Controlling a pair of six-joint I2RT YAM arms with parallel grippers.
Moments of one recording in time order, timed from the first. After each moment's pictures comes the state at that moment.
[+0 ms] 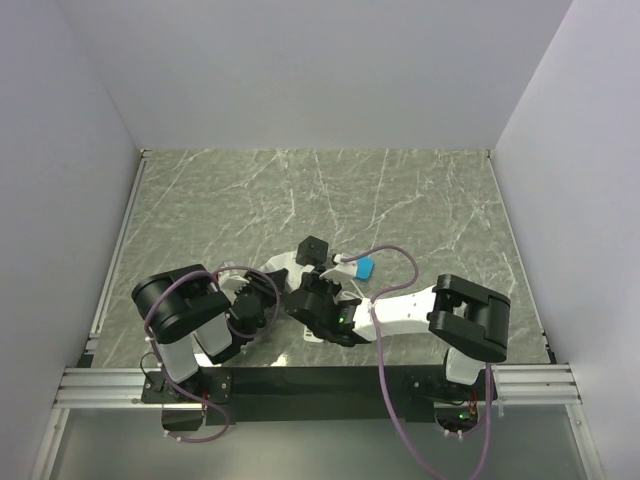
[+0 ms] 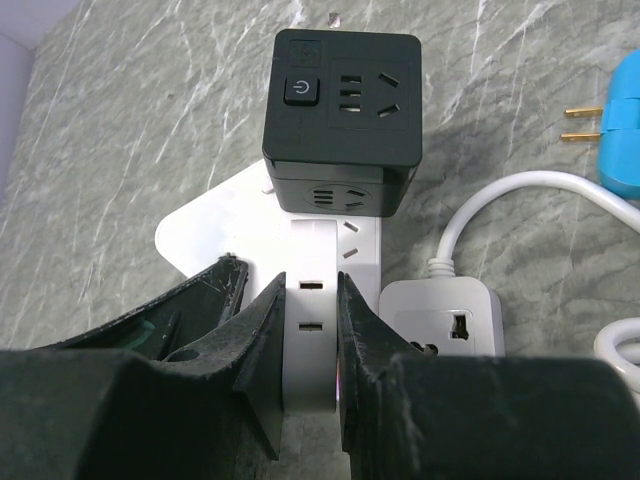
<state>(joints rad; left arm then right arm) -0.89 1.77 0.10 1.46 -0.65 -1.18 1.25 1.71 0.82 0.16 1.01 1.20</state>
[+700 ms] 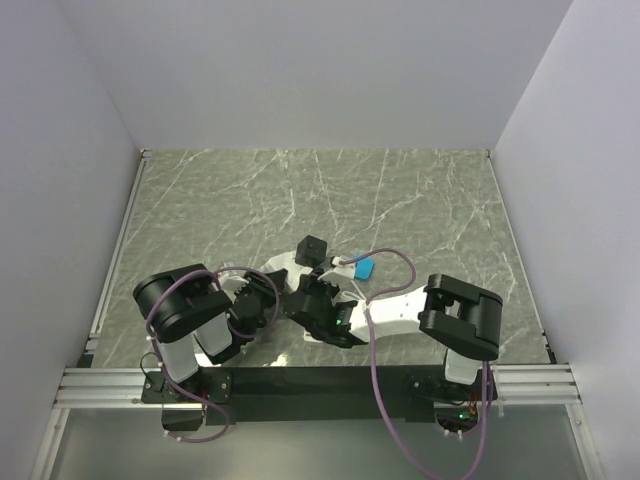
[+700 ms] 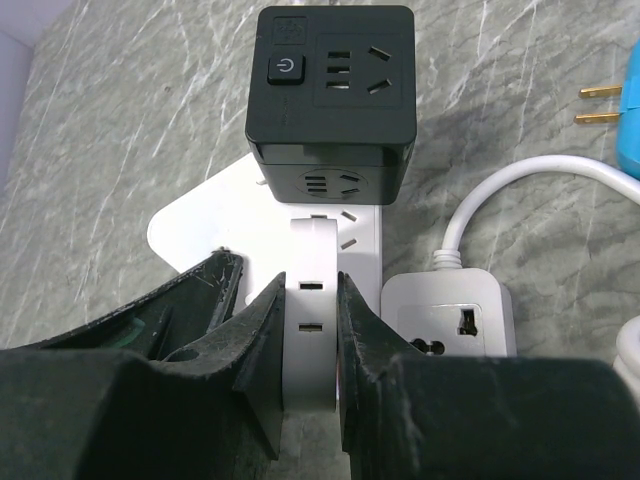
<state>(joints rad) -0.89 1.78 0.09 1.47 -0.65 -1.20 1.26 1.76 0.81 0.20 1.01 1.22</state>
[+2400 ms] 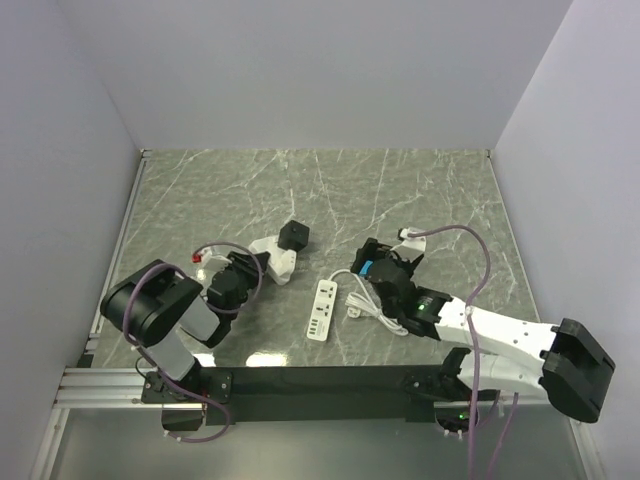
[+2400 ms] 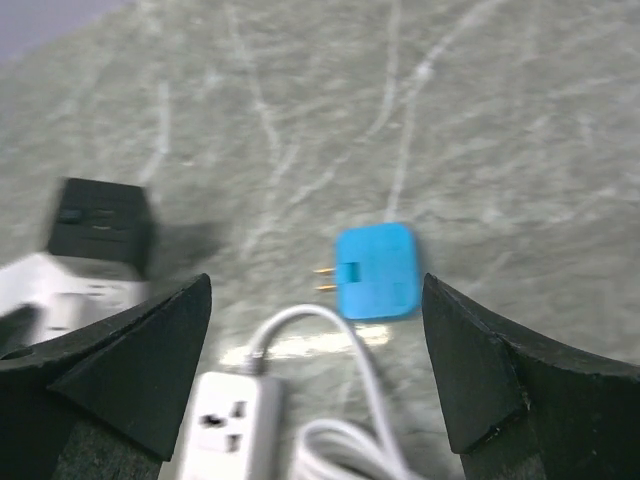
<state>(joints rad) -0.56 1.66 0.13 1.33 -0.36 -1.09 0.94 1.07 0.52 0.06 0.86 0.75</state>
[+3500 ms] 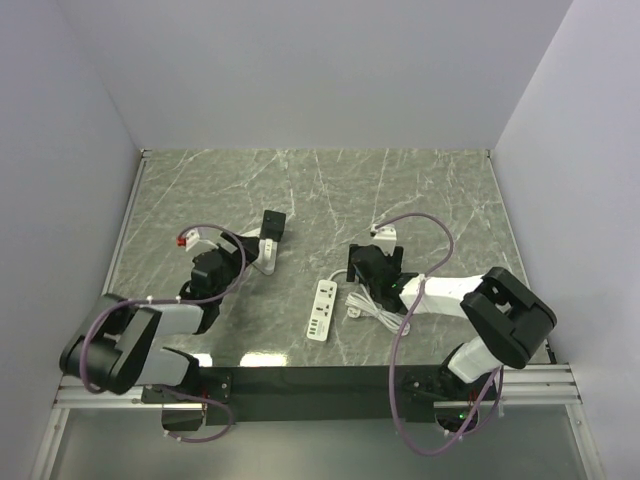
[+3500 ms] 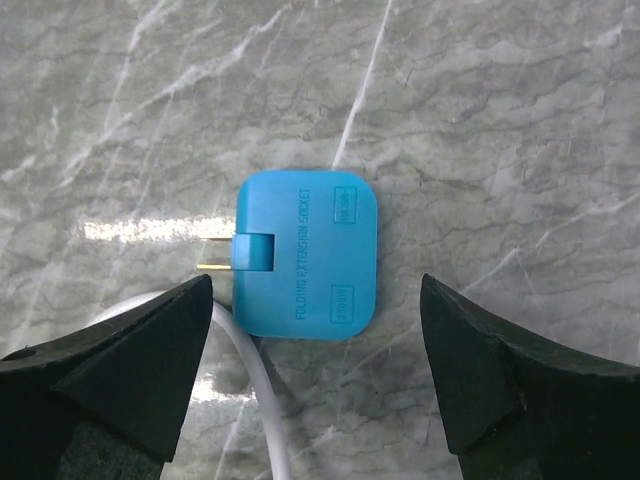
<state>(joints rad) -0.35 1.36 0.22 0.86 -0.23 -0.91 0.75 1.50 0.56 0.19 0.59 0.56</state>
